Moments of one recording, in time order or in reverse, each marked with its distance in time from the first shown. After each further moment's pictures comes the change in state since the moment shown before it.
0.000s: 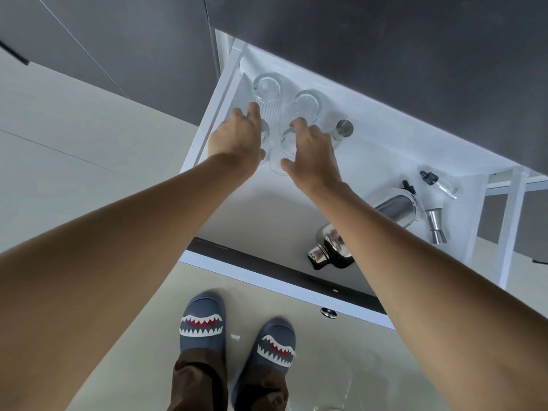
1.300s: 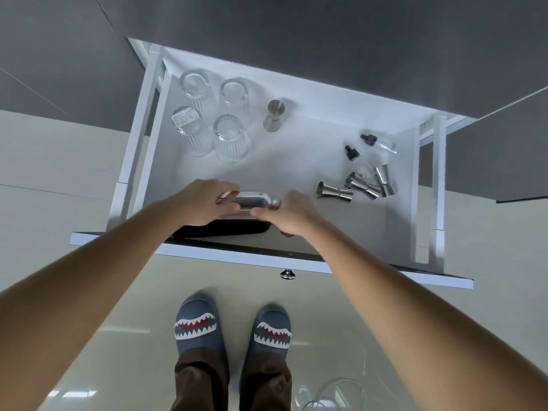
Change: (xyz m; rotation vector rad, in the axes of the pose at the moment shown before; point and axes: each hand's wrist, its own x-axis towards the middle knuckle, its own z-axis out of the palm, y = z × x) left_hand -0.071 0.003 0.031 -0.092 -0.538 0.374; right_hand -0.113 0.061 -0.004 0.230 -0.425 0.434
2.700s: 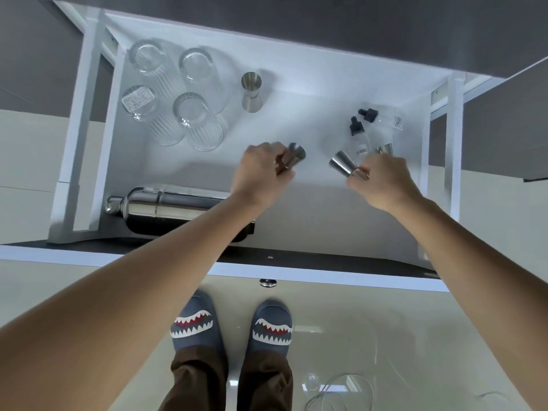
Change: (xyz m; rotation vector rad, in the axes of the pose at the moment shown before) left_hand 0.094 0.101 0.056 -0.240 0.520 0.022; right_hand 0.033 0.143 -0.087 -0.172 0.338 -0.033
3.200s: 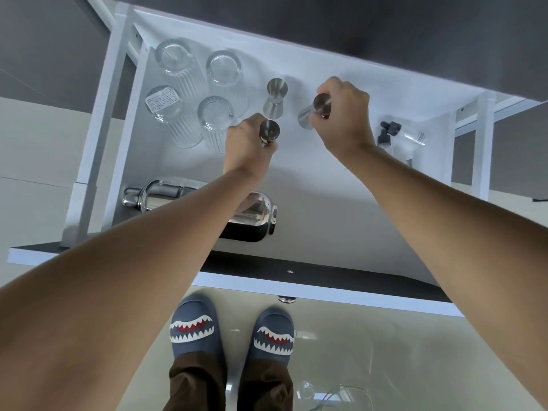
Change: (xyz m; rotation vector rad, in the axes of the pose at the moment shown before) left_hand 0.045 -0.035 -0.031 -0.118 0.193 -0.184; right_hand 0.078 -0.117 0.000 0.162 0.378 -0.304
